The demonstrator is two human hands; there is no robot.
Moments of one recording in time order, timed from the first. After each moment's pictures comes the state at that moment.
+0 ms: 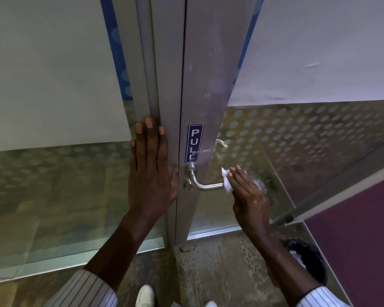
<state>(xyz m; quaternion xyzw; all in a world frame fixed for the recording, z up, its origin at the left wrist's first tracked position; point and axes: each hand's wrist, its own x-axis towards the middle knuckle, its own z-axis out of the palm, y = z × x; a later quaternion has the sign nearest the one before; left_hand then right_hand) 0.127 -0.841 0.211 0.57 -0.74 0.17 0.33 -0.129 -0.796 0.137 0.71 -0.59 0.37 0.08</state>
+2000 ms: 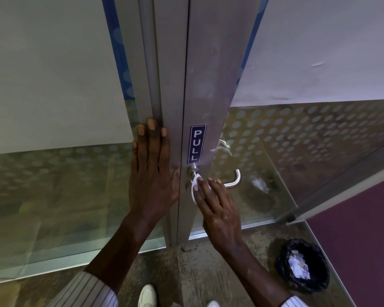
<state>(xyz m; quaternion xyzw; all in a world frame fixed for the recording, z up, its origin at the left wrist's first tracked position) 0.130 -0.843 0.208 0.56 -0.74 0.19 0.33 -0.056 -0.784 0.112 0.78 -0.54 0.27 0.15</state>
